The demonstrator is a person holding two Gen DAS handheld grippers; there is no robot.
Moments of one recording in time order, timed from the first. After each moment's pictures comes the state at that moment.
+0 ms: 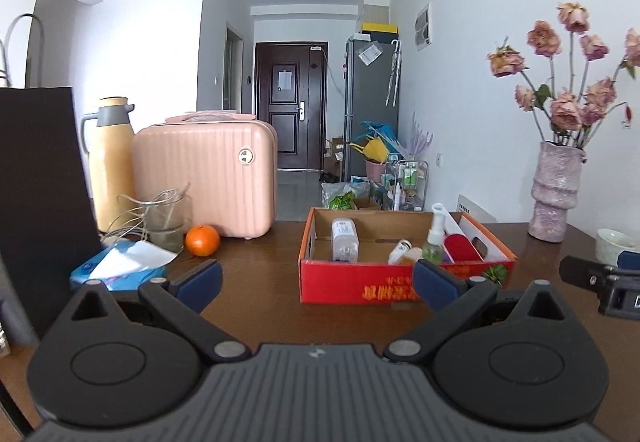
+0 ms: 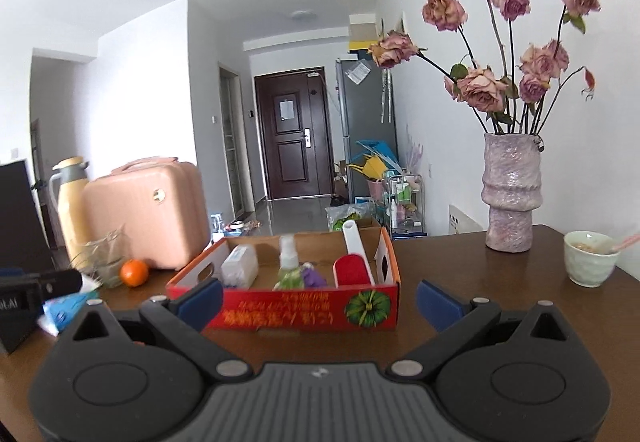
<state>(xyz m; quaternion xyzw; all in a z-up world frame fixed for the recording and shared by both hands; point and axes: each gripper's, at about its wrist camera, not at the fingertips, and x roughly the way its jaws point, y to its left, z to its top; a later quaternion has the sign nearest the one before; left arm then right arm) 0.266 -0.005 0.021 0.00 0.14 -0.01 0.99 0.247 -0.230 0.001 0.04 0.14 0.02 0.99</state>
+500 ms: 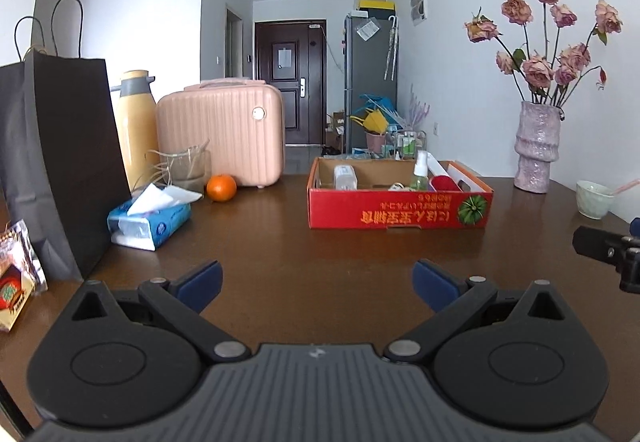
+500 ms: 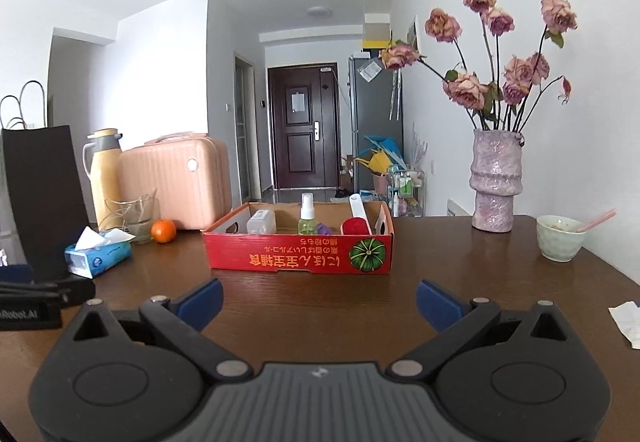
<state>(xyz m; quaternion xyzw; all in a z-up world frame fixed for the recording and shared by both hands) 0.170 0.000 -0.010 0.01 0.18 -0.01 0.98 0.138 -0.217 -0.012 0.02 0.14 0.03 0.99</state>
